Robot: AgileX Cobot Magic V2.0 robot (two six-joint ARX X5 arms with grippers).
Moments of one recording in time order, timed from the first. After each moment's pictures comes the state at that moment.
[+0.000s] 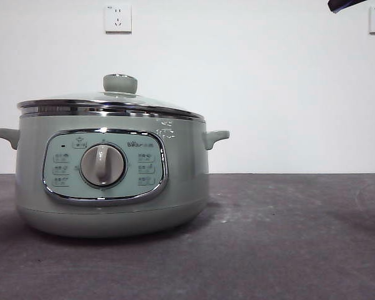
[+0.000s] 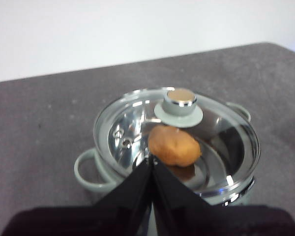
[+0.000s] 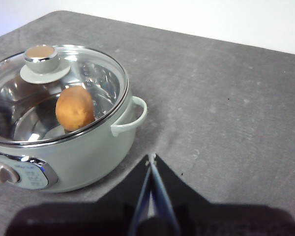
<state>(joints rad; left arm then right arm) -0.53 0.41 0.66 -0.52 -0.15 -0.08 0.75 0.67 0.72 -0.42 0.27 0.07</state>
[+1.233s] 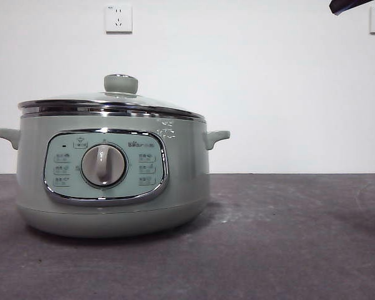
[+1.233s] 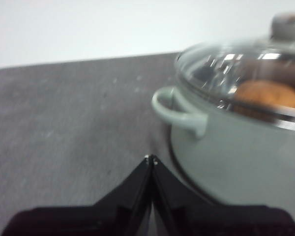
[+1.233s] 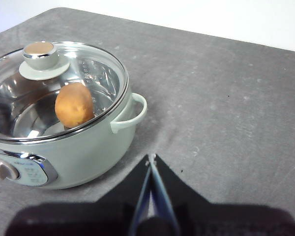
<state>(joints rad) -0.03 0.10 0.10 -0.18 0.11 0.04 0.75 0.67 0.72 -0.43 0.27 0.07</state>
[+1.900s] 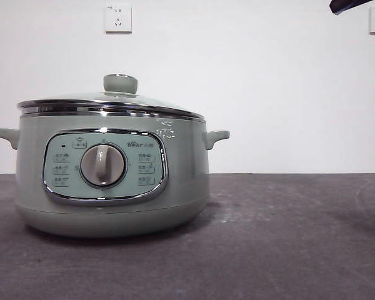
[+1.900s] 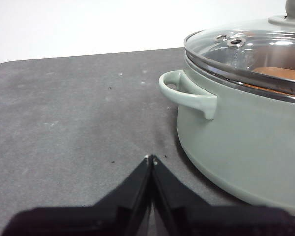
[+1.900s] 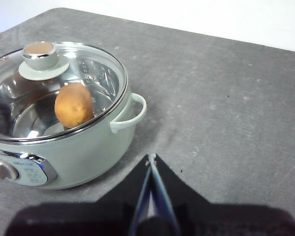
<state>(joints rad) -0.01 0.00 0.02 -0.18 0.11 0.04 0.75 0.67 0.72 -0.43 0.27 0.07</state>
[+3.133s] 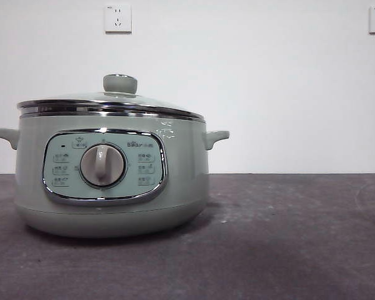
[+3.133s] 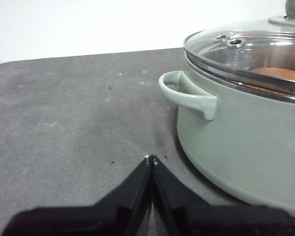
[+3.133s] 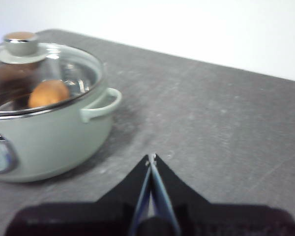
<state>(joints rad) -0.01 0.00 0.02 -0.18 0.11 0.04 0.43 0.32 0.36 -0.24 0.01 -0.10</state>
